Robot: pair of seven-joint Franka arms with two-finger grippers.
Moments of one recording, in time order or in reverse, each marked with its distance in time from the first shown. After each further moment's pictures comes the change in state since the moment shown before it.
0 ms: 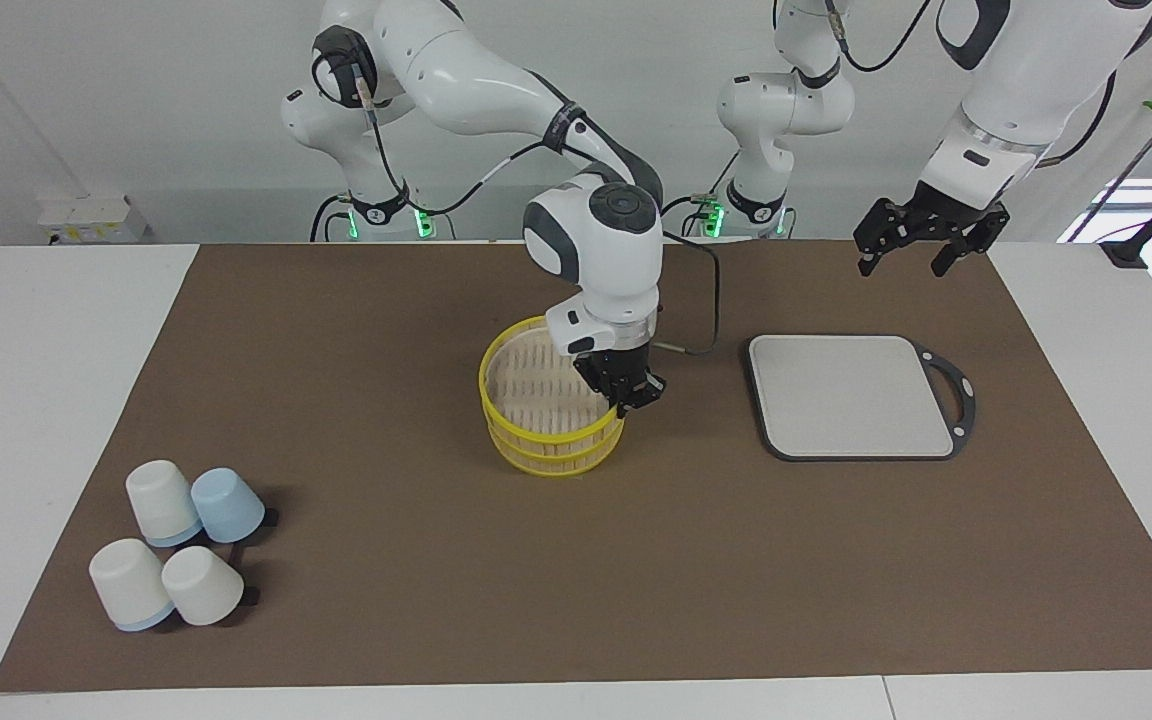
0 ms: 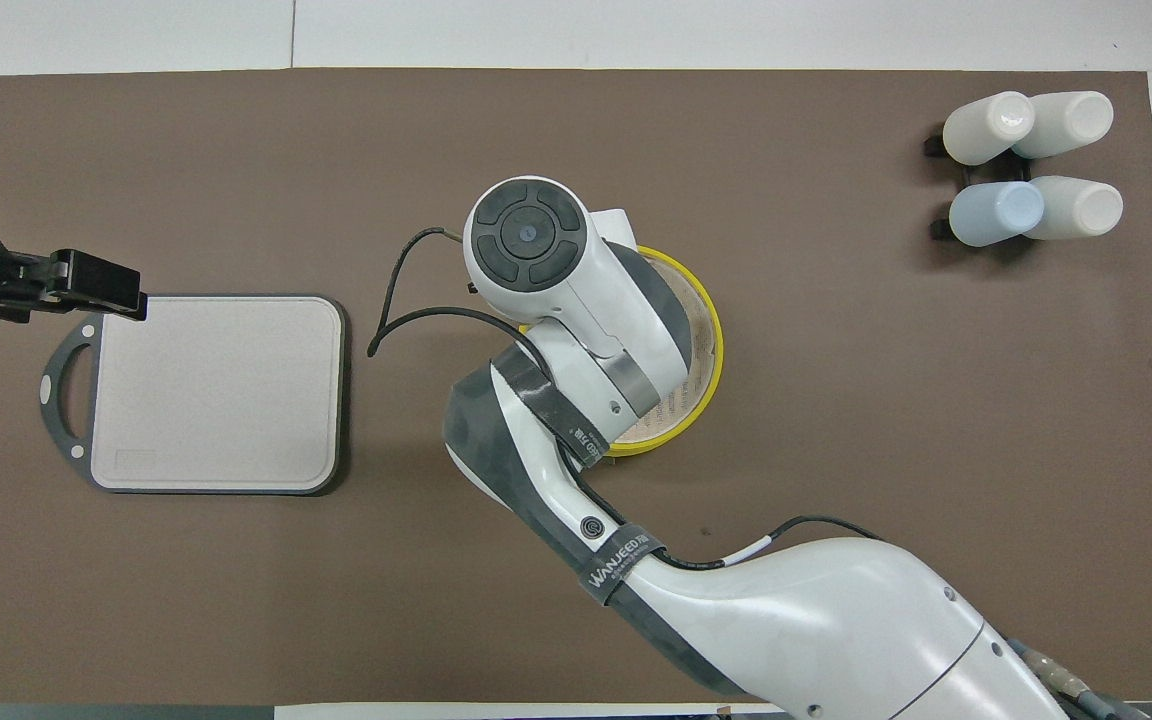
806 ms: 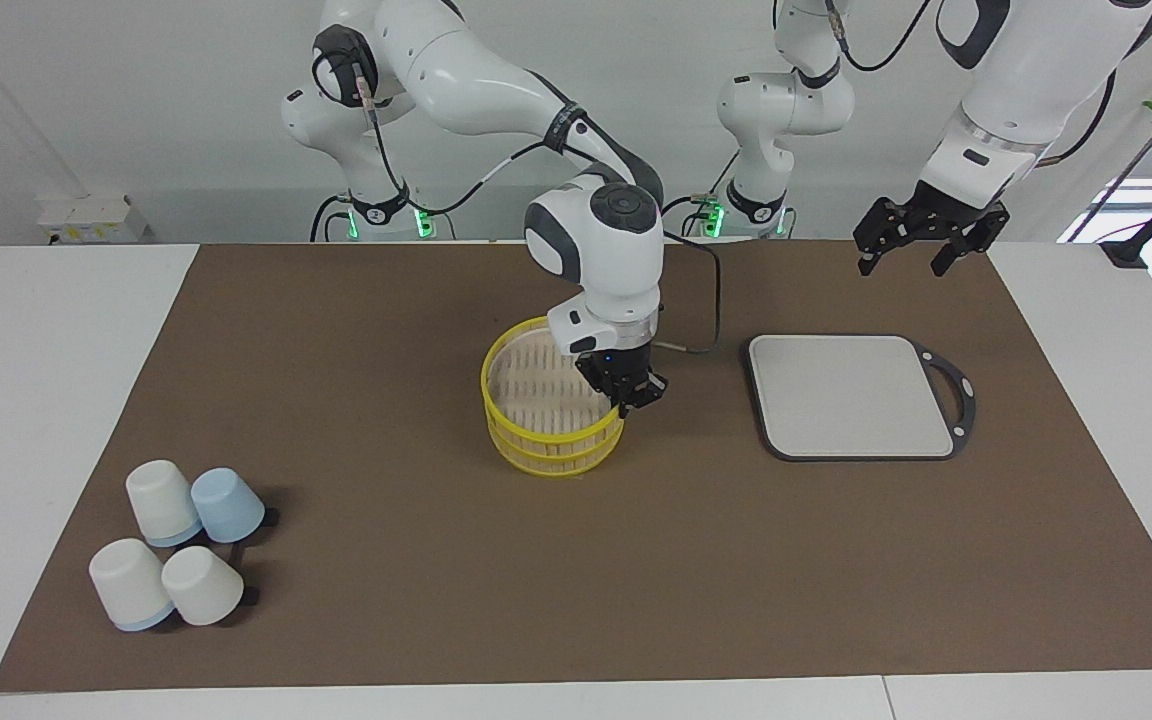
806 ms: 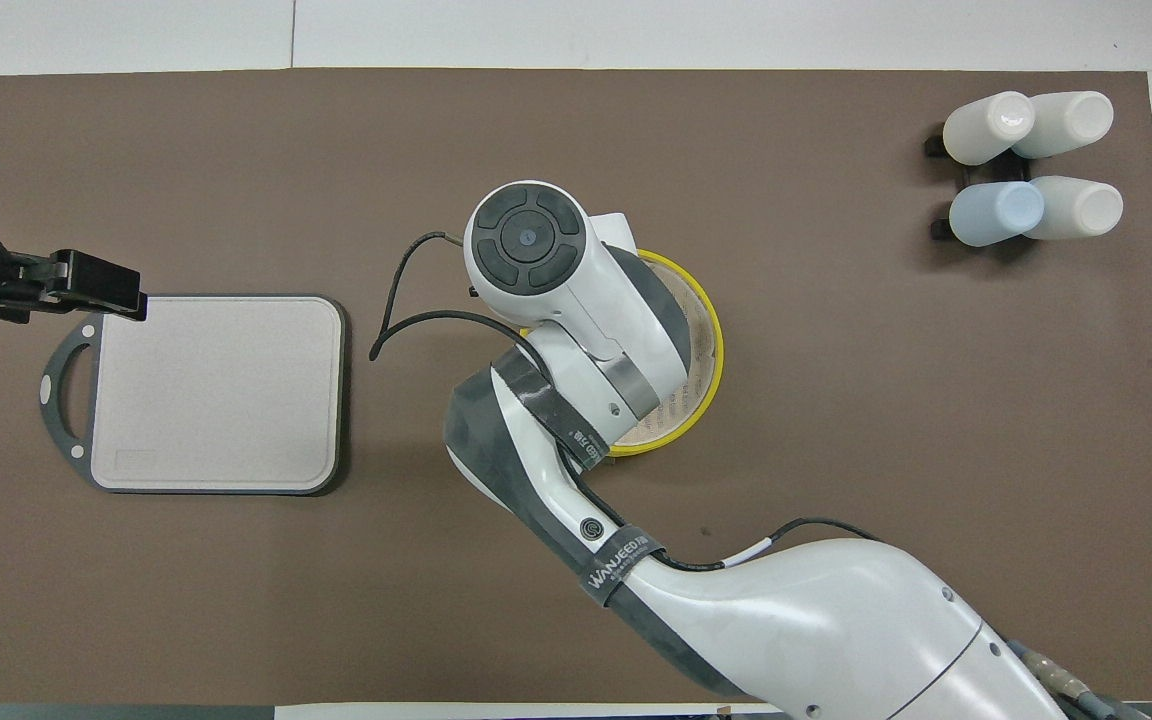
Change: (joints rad) left arm 0.000 -0.001 -0.001 0.000 0.000 -0.001 0.000; right arm 0.004 -0.003 0.001 -0.015 0.000 0.021 -0.003
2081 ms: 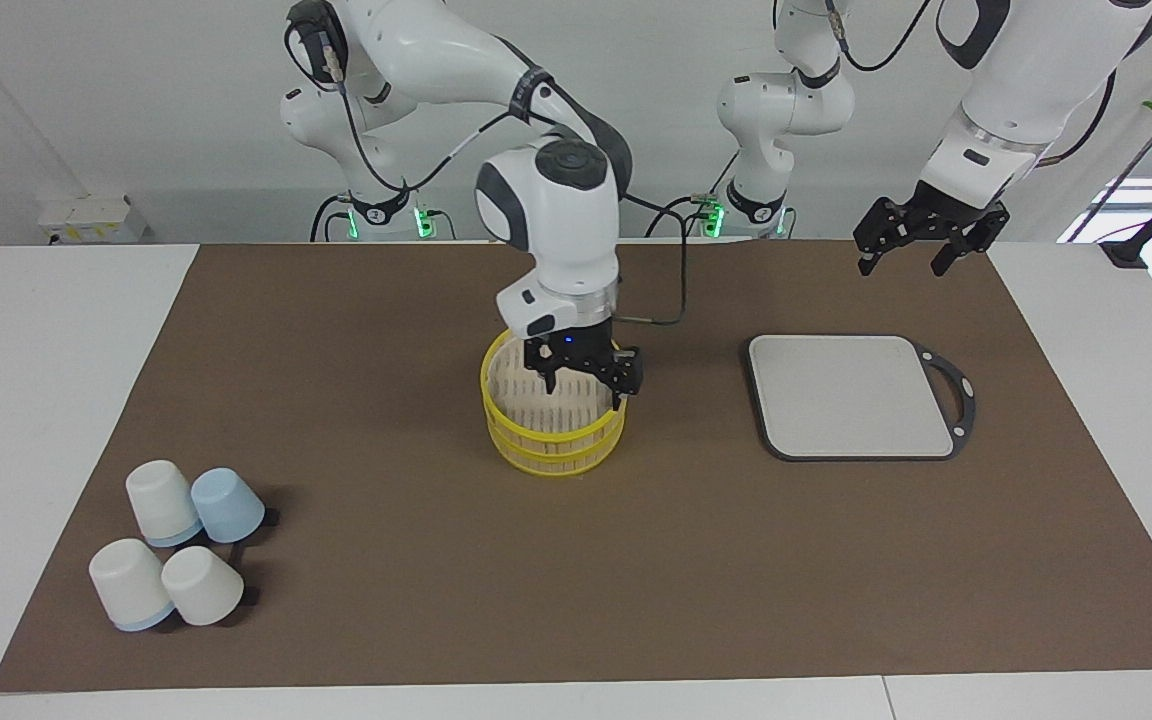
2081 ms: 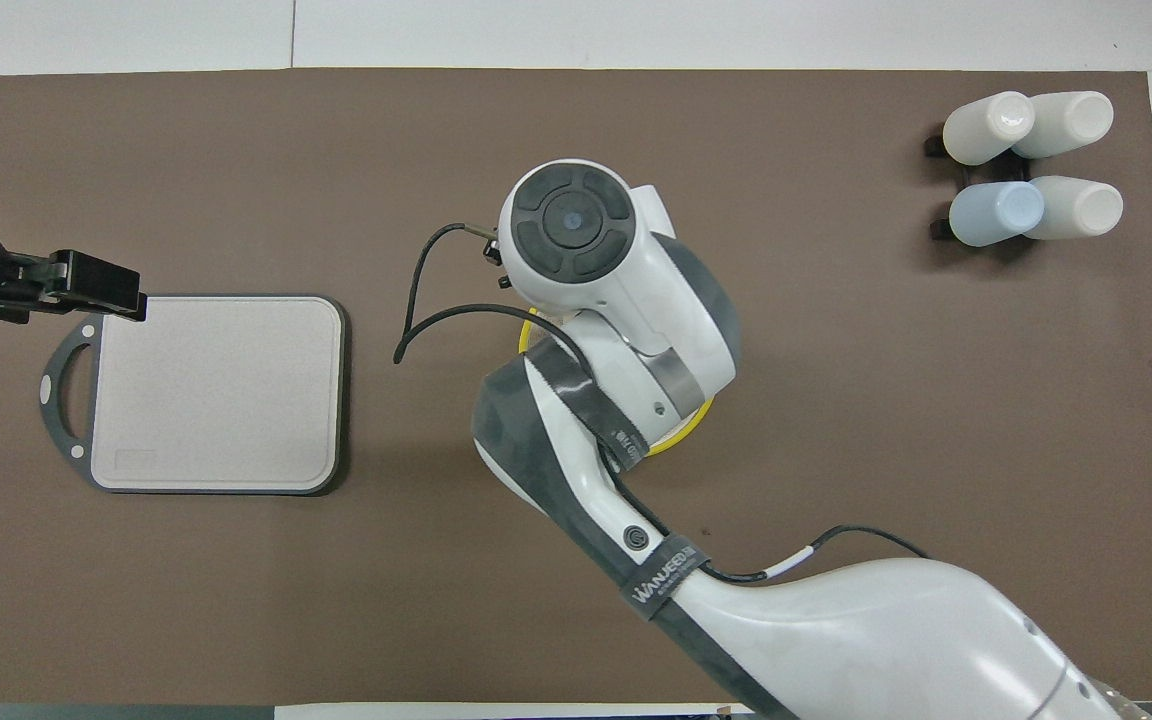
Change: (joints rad) left arm 0.000 0.000 0.000 0.000 0.000 0.000 0.000; right arm -0.160 -0.186 -0.017 -0.016 -0.003 -0.144 -0.435
